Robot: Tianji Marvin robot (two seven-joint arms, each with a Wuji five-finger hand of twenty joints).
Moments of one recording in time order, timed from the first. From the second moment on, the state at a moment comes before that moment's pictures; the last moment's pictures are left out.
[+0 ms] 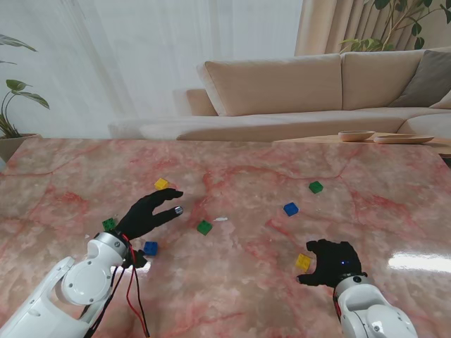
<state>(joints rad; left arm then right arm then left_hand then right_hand) 1.66 -1.12 -1.29 -1.65 0.38 -0.14 -0.01 -1.97 -1.05 1.38 -1.82 -1.25 0.24 0.11 0.46 -0.12 0.08 0.04 0.48 0.07 0.20 0.18 0.39 0.05 0.20 0.21 0.28 0.10 0.15 0.35 -0.02 0.04 0.56 0.28 0.15 -0.60 0.73 -0.04 0.43 0.01 0.34 0.72 0.50 -0.08 0.56 0.67 0.60 -0.11 0.76 0.69 0.32 -0.04 1.01 0.86</state>
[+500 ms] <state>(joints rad) 1.67 -1.12 -1.30 -1.65 0.38 -0.14 -0.01 -1.94 -1.05 1.32 -1.76 -1.28 0.30 0.02 0.46 -0.12 0.08 0.04 0.48 0.07 0.20 0.18 0.39 0.05 0.20 0.21 0.28 0.10 0.15 0.35 -0.02 0.04 0.56 0.28 0.31 -0.60 0.64 -0.04 0.52 -0.09 0.50 0.83 0.65 -0.14 0.67 0.75 0.66 -0.15 0.87 0.73 0.38 -0.04 1.13 0.88</state>
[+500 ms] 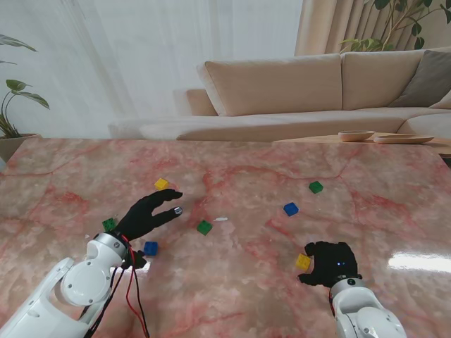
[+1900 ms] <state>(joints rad) 1.67 -1.12 -1.31 -1.65 0.38 -0.14 -0.02 -1.86 -1.05 1.27 -1.78 -1.25 0.18 -0.05 0.48 -0.11 0.08 0.04 0.49 0.07 0.20 0.18 0.39 0.05 0.20 0.21 0.28 0.10 0.15 0.35 -0.02 0.03 0.56 0.28 0.49 -0.72 0.94 -0.24 0.69 -0.15 0.75 0.54 0.98 -0.16 0.60 0.86 0.88 -0.15 0.92 0.75 0.51 -0.03 1.27 0.88</state>
